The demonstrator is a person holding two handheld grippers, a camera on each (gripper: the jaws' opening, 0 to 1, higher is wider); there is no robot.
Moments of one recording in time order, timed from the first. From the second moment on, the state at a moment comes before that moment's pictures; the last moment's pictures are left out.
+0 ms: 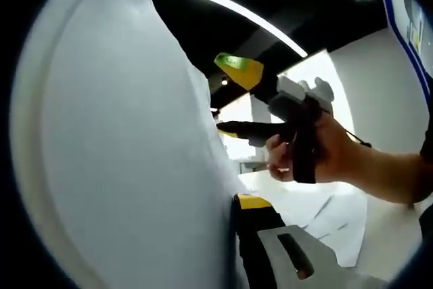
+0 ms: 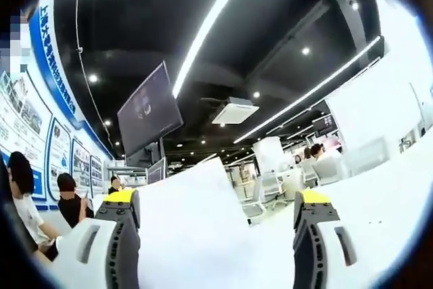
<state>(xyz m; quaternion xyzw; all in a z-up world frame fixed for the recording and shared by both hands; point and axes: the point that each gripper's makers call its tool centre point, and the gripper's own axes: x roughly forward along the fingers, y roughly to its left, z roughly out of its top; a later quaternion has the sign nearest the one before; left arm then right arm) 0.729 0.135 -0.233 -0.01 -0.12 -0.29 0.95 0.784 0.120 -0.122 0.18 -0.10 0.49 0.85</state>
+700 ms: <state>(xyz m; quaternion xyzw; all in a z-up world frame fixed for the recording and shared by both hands) 0.729 0.132 -0.233 -0.01 -0.12 -0.29 0.95 0.786 0.112 -0.121 0.17 -0.10 0.49 0.85</state>
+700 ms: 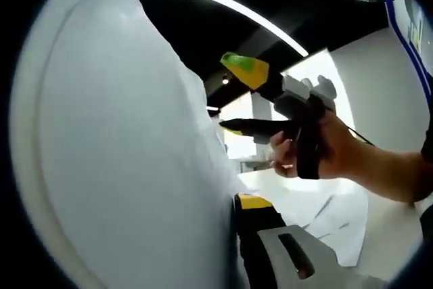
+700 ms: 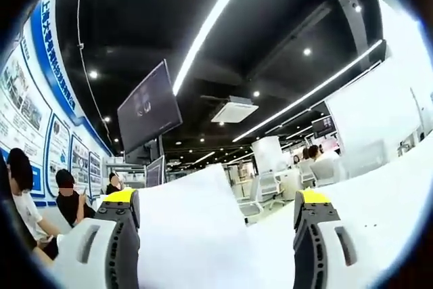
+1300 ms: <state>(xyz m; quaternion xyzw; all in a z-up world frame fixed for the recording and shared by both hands) 0.728 0.132 -0.233 -0.01 -0.12 -0.29 0.95 0.786 0.110 -0.123 0.16 -0.10 0.49 0.85</state>
